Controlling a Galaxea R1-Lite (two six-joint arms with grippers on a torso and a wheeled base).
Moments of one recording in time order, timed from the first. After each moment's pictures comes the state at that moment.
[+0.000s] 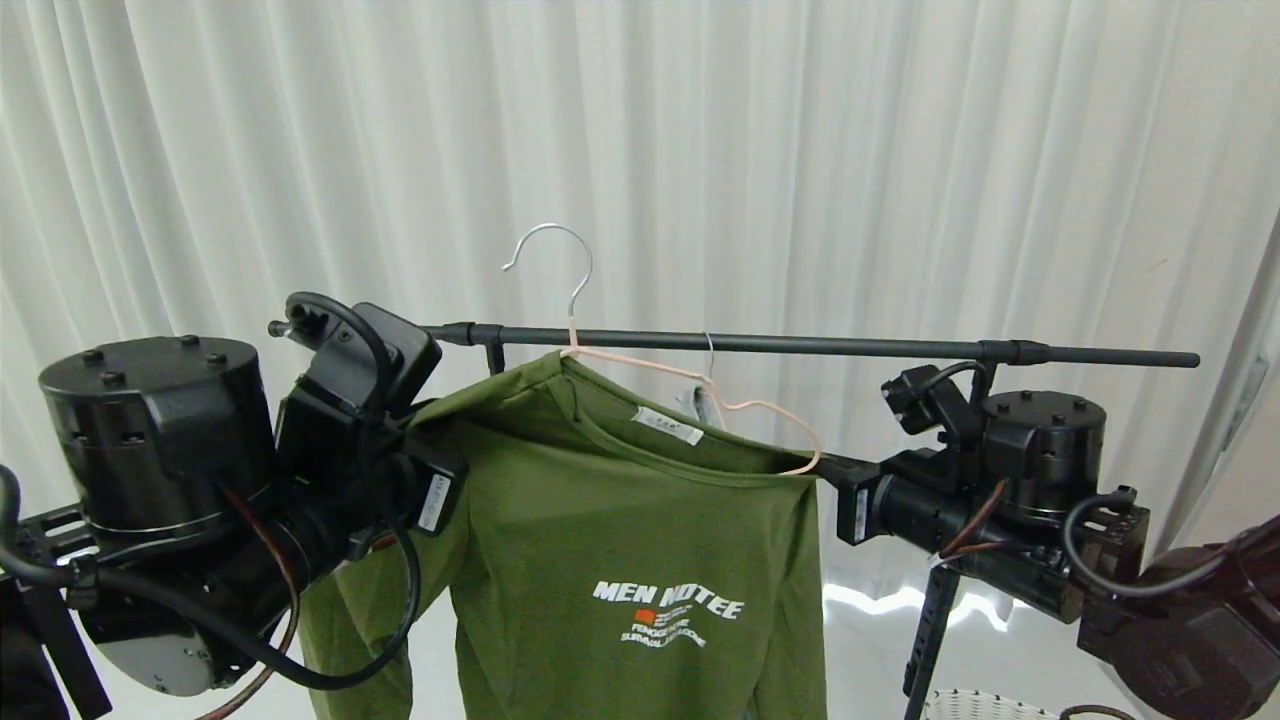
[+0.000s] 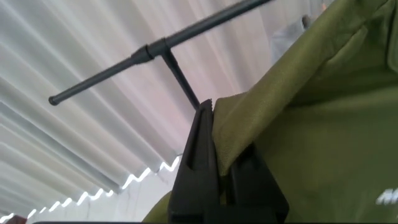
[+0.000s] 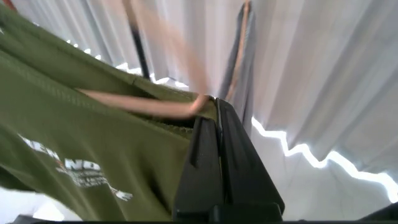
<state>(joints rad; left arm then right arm) -0.53 1.44 -0.57 -0.63 0.40 0.38 0.63 1.82 -0.63 -0.96 0.01 0.18</state>
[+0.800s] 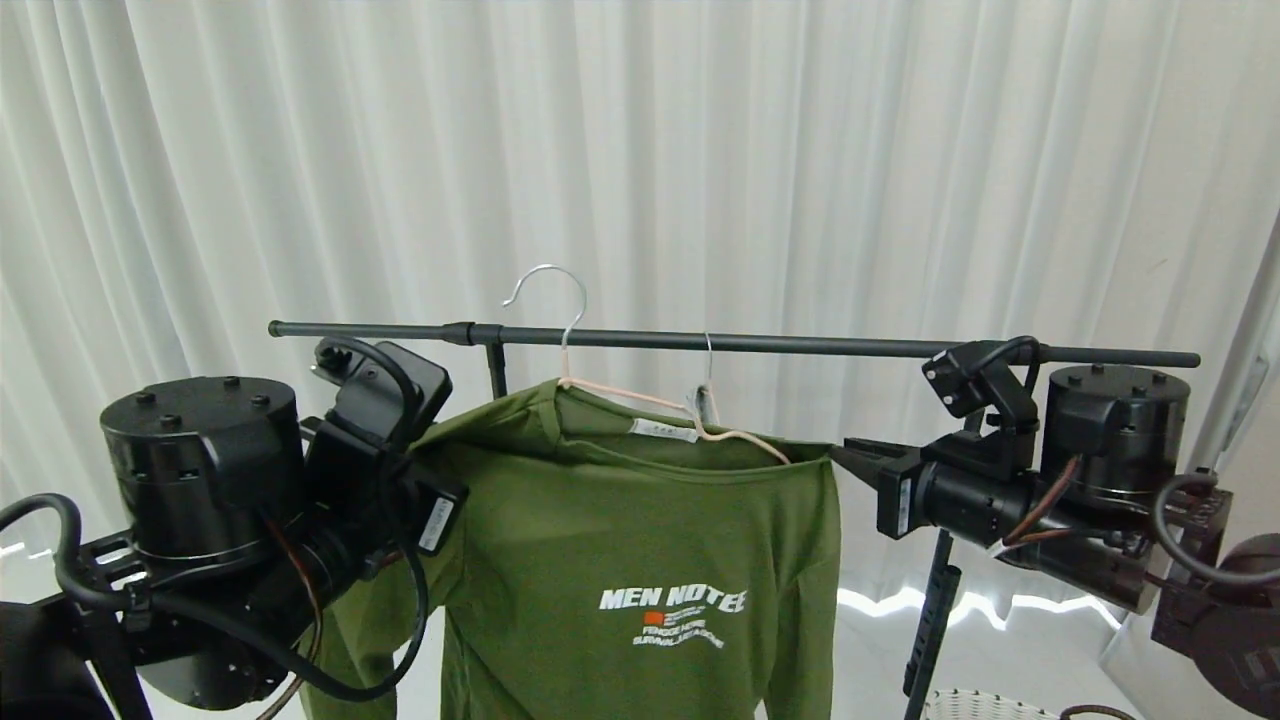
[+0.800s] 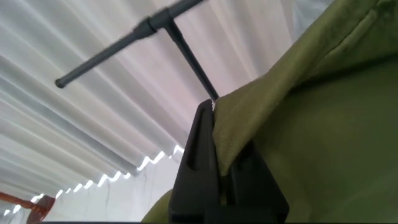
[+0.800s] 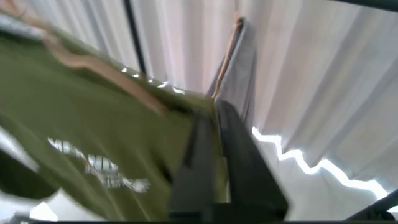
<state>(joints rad) -0.51 1.50 -0.50 -0.74 0.46 0.42 0.60 1.69 -0.61 -0.84 0.09 0.13</state>
